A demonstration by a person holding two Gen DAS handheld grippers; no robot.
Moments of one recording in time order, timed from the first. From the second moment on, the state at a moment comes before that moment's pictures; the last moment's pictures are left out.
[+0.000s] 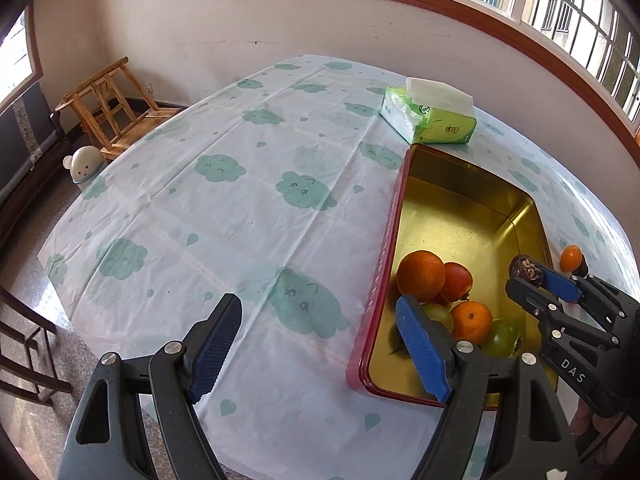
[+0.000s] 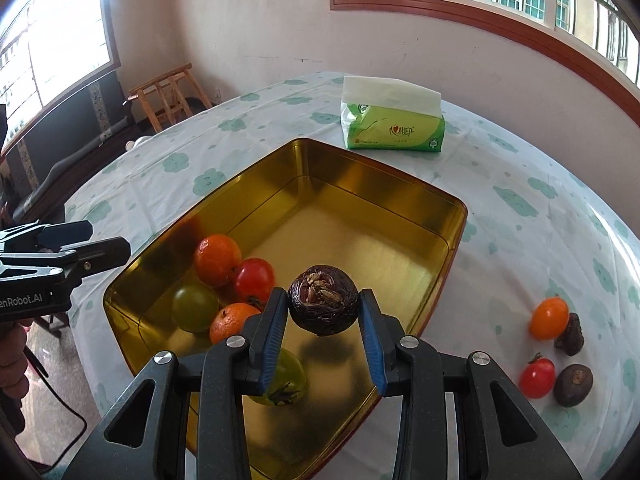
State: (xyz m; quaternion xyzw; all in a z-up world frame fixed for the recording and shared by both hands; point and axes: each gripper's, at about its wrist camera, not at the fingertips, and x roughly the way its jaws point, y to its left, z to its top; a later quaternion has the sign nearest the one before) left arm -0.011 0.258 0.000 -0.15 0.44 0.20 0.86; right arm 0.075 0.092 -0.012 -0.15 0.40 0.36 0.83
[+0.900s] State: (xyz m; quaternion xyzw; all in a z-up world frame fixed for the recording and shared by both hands) left arm -0.015 0.266 -0.008 -0.16 0.45 0.20 0.85; right arm 0.073 0.107 -0.029 -0.17 0.42 0.36 0.82
